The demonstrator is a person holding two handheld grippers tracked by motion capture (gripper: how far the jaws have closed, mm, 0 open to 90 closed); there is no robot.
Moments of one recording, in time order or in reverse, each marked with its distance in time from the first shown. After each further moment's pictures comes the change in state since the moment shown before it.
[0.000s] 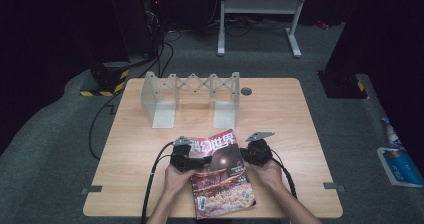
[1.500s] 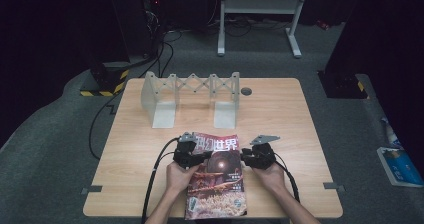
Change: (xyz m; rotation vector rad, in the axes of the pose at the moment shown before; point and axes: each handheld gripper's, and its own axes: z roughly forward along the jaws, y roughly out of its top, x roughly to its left) left arm -0.029 0.024 -0.012 0.042 0.051 0.048; right arm -0.004 -0.015 -0.010 -0.053 0.021 0.003
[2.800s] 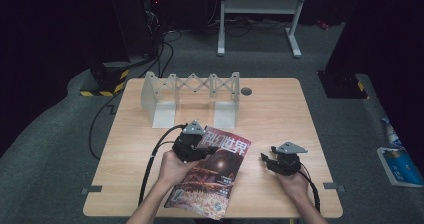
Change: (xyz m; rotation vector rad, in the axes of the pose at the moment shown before) left arm -0.053 0.063 -0.061 0.065 -0.072 0.274; right arm -0.037 -0.048 -0.041 -0.121 -0.257 -0.016
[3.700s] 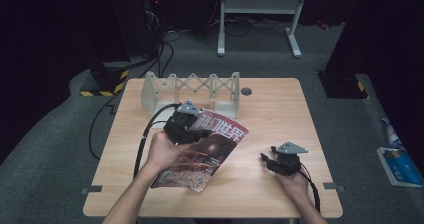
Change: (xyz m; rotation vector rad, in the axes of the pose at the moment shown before) left arm 0.010 0.048 -0.044 0.038 0.061 0.039; right arm 0.000 -0.001 0.000 -0.004 0.001 -0.002
